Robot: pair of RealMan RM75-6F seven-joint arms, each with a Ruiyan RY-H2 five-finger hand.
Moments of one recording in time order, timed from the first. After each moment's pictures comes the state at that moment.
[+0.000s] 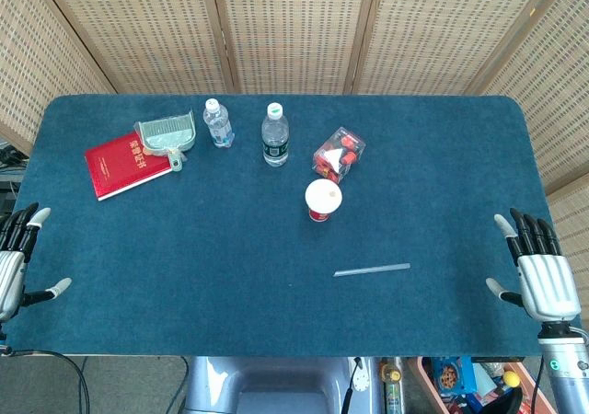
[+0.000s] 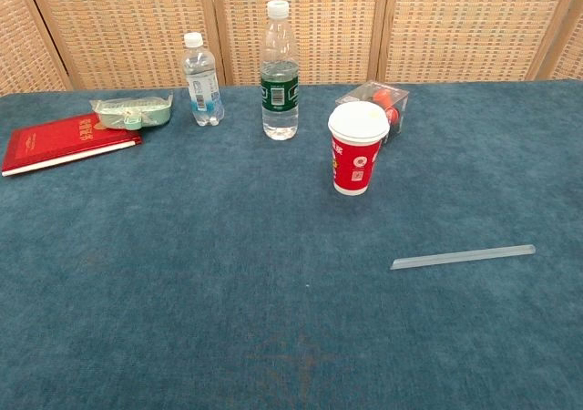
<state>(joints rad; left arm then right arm) -0.13 -1.00 -0.08 -1.82 1.44 1.47 0.09 0.16 -1.12 0.09 -1.61 -1.46 1.45 -0.11</state>
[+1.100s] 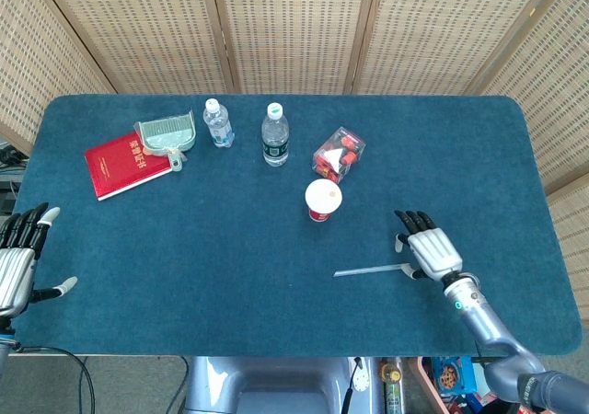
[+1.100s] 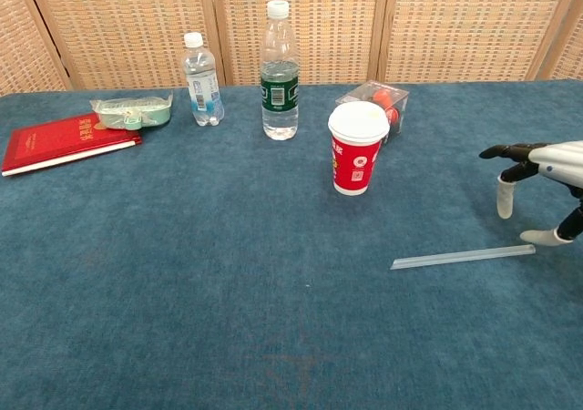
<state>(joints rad) -0.15 -1.02 -0.08 -1.81 1.41 1.43 0.13 0.51 -1.44 0.10 -1.27 -1.44 0.93 -0.04</state>
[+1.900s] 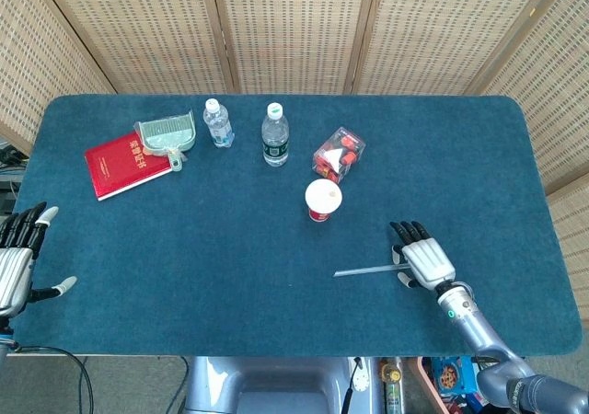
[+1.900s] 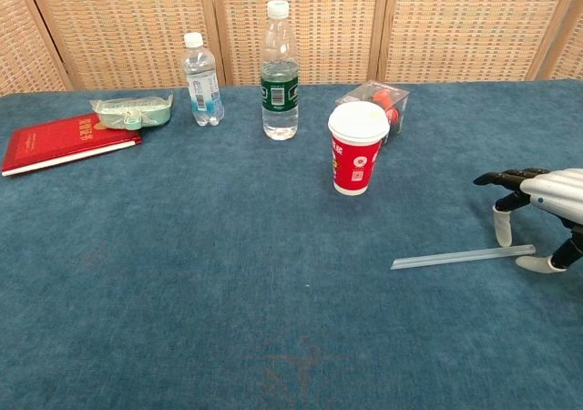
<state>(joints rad) -0.15 -1.02 -0.08 -1.81 1.41 1.43 0.11 0.51 -1.52 0.03 -1.18 -1.46 0.98 -0.04</state>
